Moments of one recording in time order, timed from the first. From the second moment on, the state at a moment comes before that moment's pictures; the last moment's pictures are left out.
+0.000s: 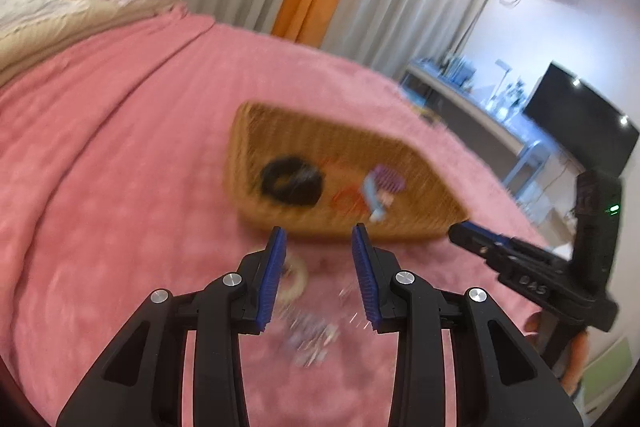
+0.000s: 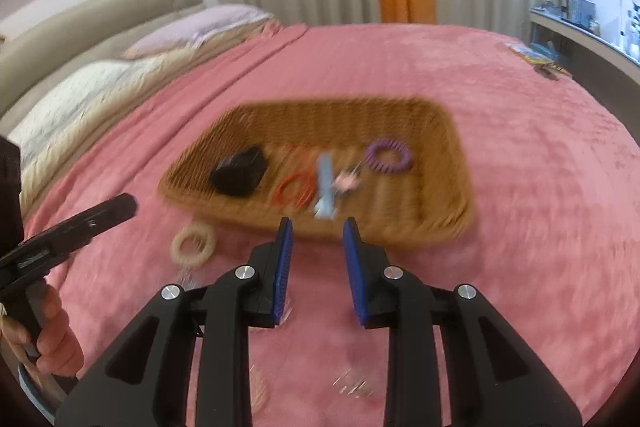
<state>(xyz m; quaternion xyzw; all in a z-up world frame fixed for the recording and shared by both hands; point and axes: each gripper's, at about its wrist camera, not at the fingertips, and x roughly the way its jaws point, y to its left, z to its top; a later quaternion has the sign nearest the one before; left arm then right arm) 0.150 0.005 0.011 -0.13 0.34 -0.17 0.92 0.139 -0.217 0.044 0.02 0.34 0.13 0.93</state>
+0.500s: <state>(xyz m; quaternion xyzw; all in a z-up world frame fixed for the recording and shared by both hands) 0.156 -0.001 -0.046 -0.09 0.43 -0.16 0.88 0.158 -0.176 -0.017 -0.02 0.44 0.13 0.89</state>
